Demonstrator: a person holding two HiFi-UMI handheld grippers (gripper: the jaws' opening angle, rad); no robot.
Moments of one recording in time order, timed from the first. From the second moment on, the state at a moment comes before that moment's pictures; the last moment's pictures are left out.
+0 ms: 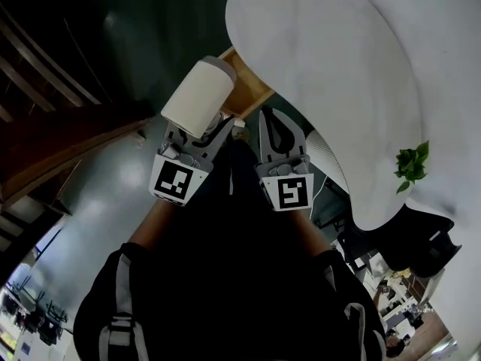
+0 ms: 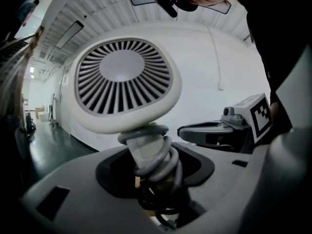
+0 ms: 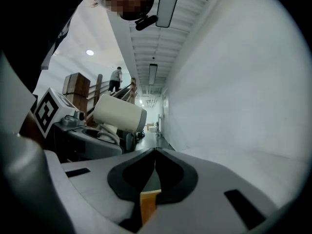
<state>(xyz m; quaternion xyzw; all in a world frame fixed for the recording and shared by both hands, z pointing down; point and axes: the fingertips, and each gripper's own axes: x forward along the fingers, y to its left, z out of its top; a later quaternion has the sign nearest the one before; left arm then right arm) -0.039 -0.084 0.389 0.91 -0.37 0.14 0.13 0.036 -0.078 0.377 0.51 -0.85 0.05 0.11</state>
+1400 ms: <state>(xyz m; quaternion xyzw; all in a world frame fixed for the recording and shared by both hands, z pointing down) 0.005 -0.105 0.562 0.83 -0.31 0.22 0.42 0.033 -0.111 0.512 0.44 -0.86 0.15 0.20</state>
